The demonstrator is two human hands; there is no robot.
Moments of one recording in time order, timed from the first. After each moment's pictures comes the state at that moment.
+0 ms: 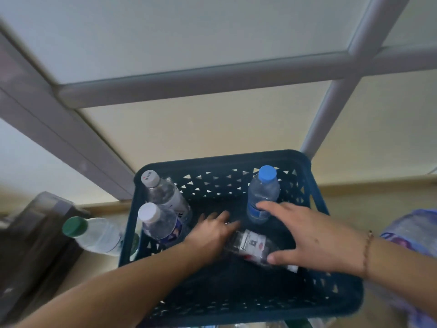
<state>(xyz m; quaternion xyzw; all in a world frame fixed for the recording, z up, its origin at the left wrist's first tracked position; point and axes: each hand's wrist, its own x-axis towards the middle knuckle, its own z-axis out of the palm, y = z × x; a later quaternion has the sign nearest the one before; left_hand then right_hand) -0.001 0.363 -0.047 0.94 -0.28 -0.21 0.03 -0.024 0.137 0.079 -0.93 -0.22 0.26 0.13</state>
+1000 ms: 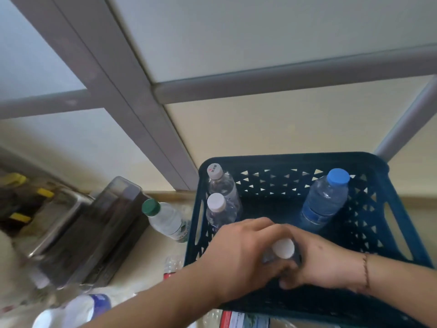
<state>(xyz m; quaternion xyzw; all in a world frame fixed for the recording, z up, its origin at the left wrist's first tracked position) -0.071 0.406 0.070 0.92 -0.29 0.01 0.27 -0.033 0.218 0.023 -0.82 -0.15 0.38 0.41</state>
